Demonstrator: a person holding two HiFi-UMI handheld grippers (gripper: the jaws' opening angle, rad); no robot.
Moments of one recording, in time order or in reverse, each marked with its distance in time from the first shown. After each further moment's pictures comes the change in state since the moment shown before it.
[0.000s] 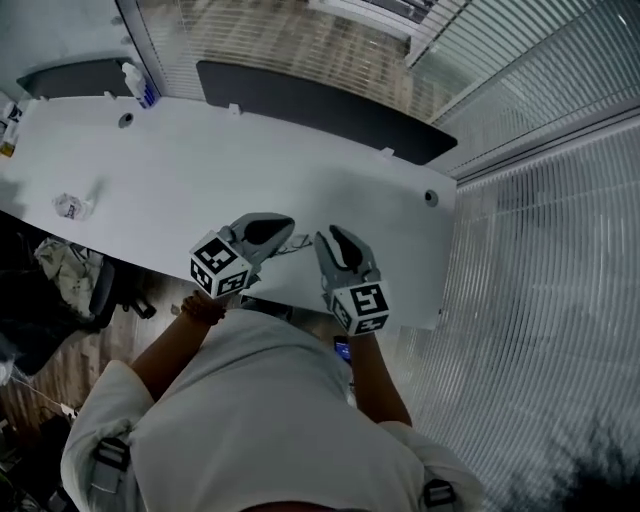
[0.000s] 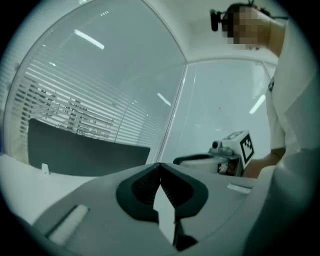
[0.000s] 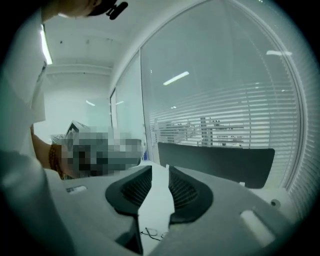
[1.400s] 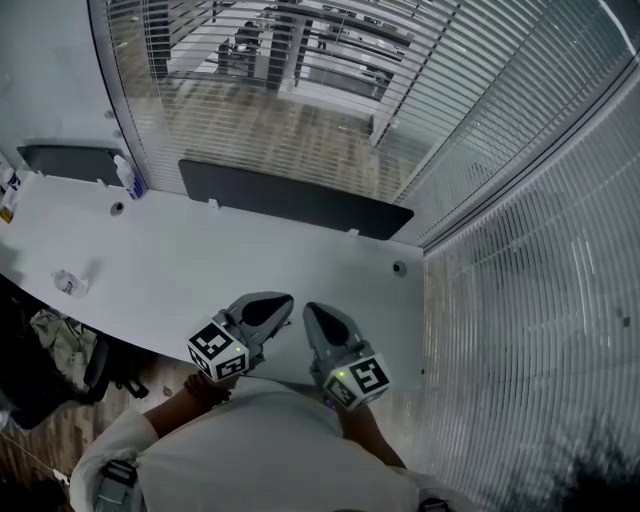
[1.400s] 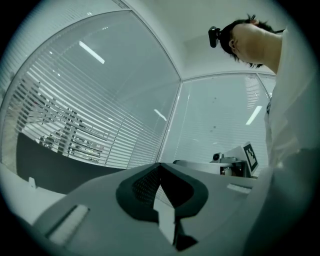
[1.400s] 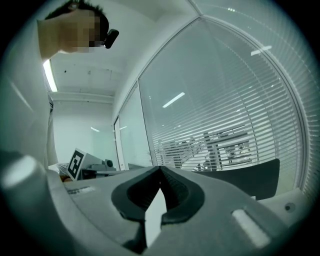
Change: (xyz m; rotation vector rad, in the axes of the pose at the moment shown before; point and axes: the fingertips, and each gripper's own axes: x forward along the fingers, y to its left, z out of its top) left arm 0.020 -0.069 0.095 -0.004 -0.197 -0.038; right arm -0.060 0.005 0.110 0.106 -0.268 0.073
